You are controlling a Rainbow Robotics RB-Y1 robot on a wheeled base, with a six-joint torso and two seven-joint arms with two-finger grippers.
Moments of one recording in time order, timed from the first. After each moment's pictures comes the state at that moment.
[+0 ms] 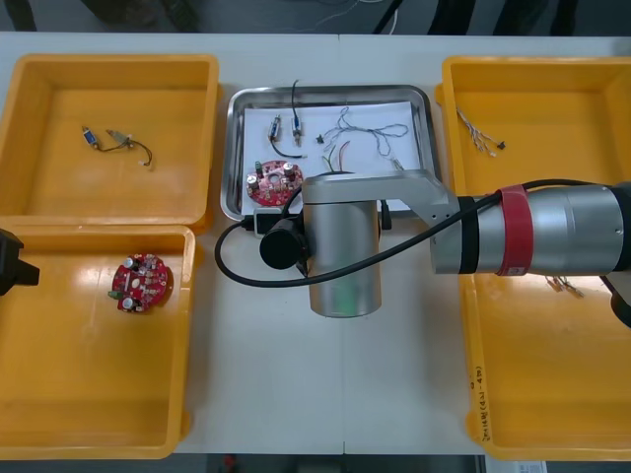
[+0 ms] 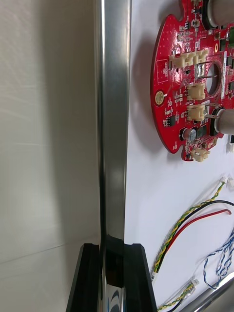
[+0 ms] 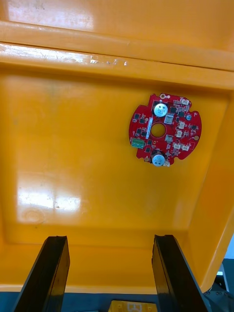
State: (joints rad) right arm -1.23 -0.50 1.38 -1.67 -0.39 1.36 1.51; left arm -0.08 0.89 0.35 -2.31 1.03 1.91 -1.00
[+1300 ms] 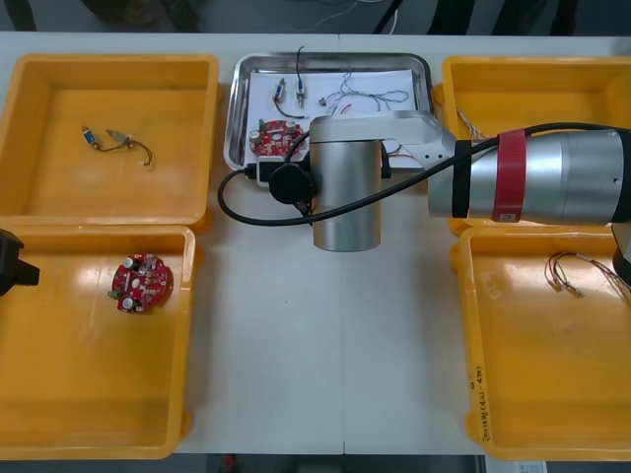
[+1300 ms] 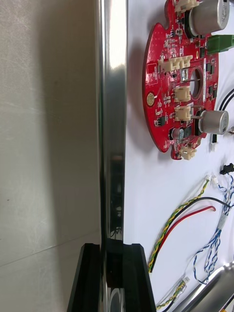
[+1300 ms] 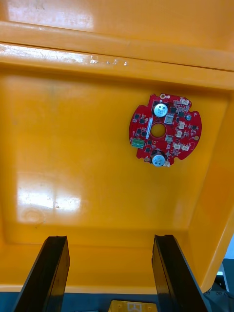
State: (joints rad) right arm -1.37 -0.50 1.42 -1.46 -0.47 1.16 1.52; left arm -0.08 0.89 0.35 -2.31 1.03 1.91 -1.00
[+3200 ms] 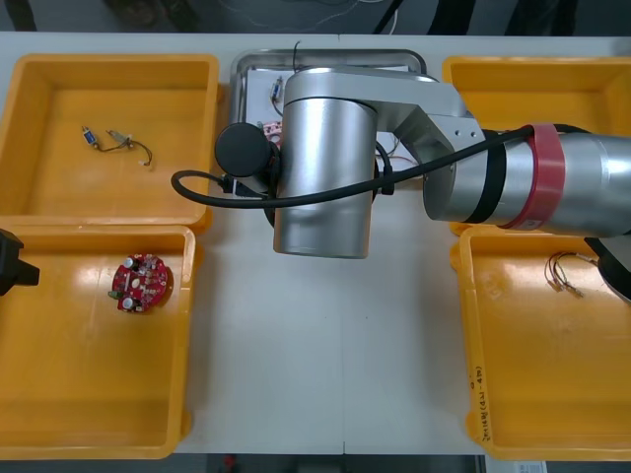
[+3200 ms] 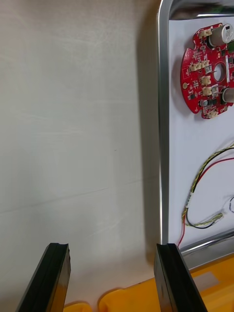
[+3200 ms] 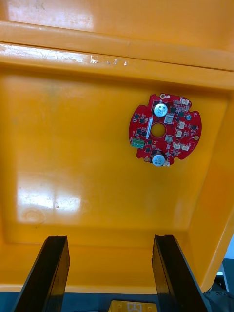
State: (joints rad) right arm -1.28 -0.50 1.12 -1.82 -0.65 1.65 1.53; left arm -0.08 0.89 0.35 -2.31 1.03 1.91 -1.00
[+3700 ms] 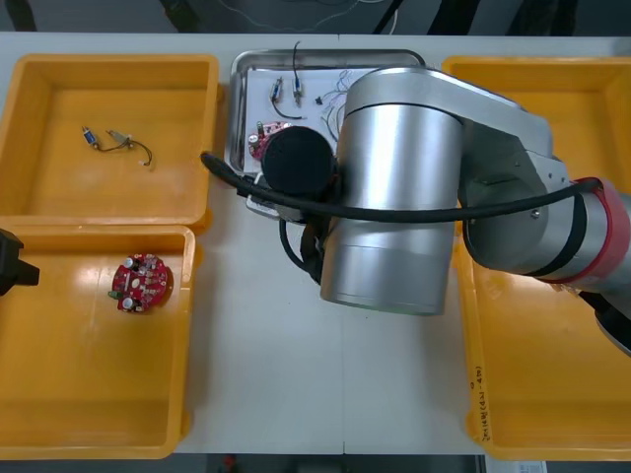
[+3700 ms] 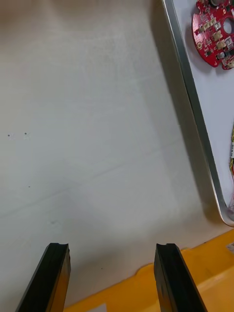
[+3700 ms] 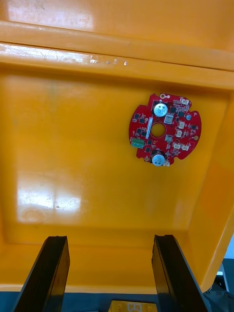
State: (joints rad) right arm -1.05 -0.50 0.88 -2.15 -0.63 1.91 1.32; left arm -0.08 0.89 0.35 -2.31 1.03 1.91 -1.00
